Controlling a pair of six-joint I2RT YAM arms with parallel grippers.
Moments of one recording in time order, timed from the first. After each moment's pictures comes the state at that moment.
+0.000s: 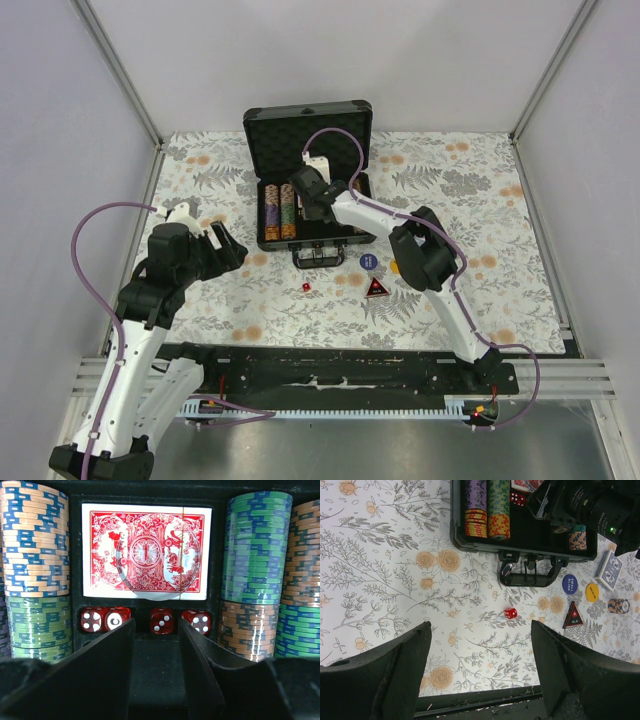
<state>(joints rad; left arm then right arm) -0.19 0.69 0.85 -0.78 0.05 -0.50 0.75 2.35 1.93 -0.47 0.44 0.47</state>
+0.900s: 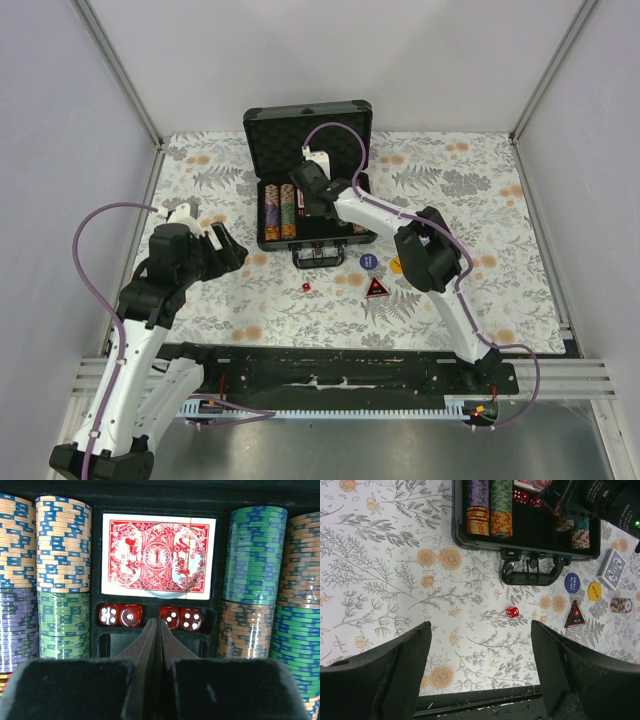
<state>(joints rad) -0.19 0.69 0.85 -0.78 0.05 -0.50 0.75 2.31 1.93 -0.48 0.41 0.47</state>
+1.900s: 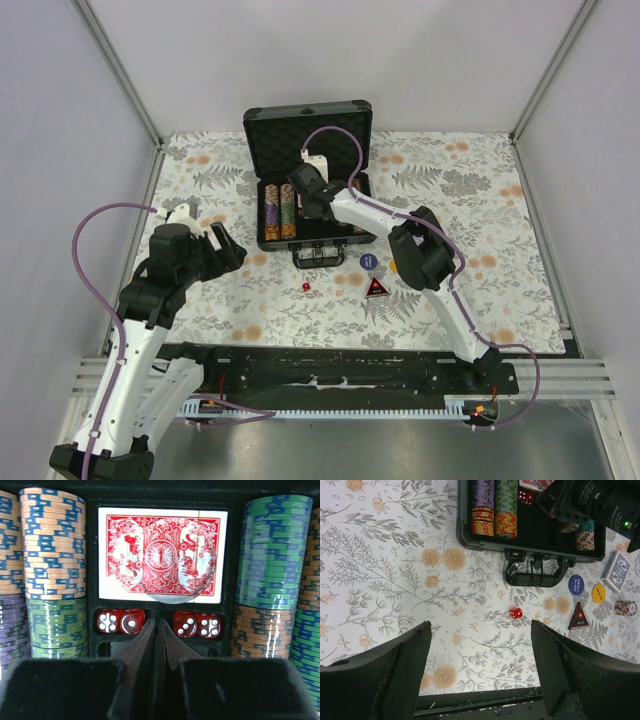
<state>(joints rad) -0.19 0.69 0.84 -0.78 0.04 -0.50 0.75 2.37 1.98 -0.50 0.41 0.50</state>
